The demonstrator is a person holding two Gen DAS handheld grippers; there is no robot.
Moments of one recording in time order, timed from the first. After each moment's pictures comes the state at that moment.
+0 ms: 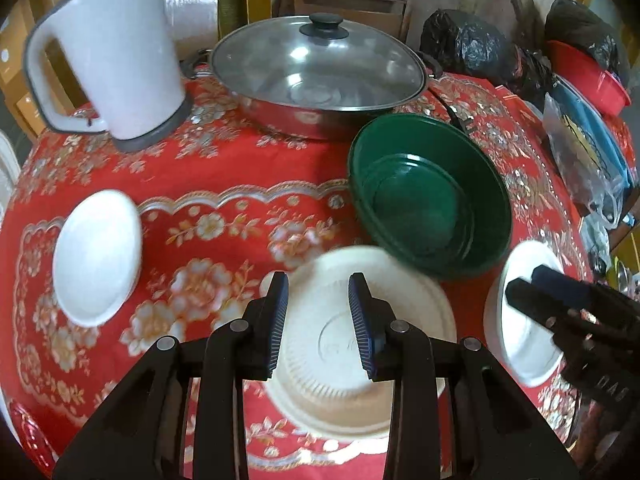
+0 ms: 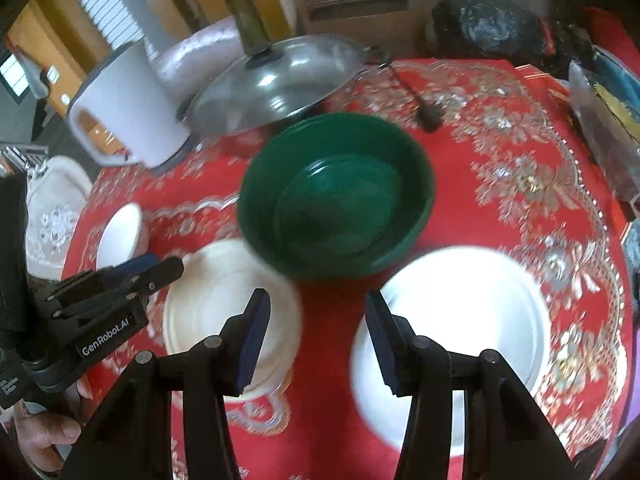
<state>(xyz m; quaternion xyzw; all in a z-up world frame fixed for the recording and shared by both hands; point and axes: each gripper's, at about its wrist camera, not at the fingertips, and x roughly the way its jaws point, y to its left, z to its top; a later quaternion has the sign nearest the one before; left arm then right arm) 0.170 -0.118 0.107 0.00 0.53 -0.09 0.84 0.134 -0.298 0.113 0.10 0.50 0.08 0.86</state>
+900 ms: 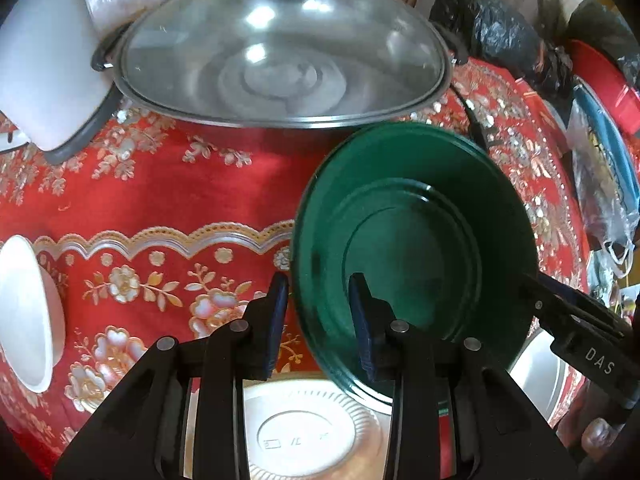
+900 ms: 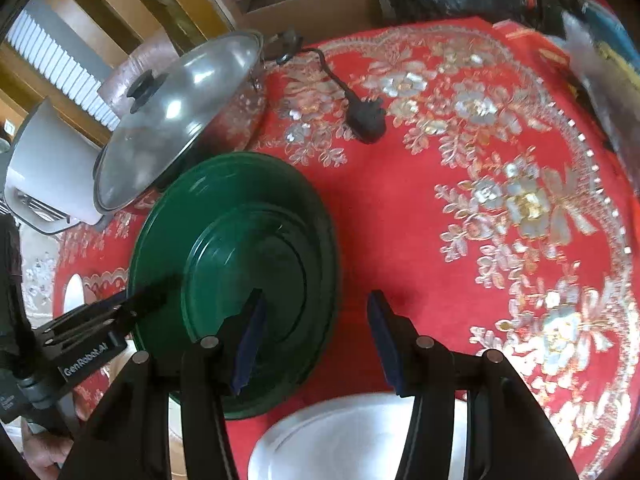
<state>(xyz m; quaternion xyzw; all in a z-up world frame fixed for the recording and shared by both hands) 0.261 -0.164 0.058 -0.03 0.60 -0.09 0.80 0.227 -0.362 0.066 0.16 0.54 0.05 0.83</state>
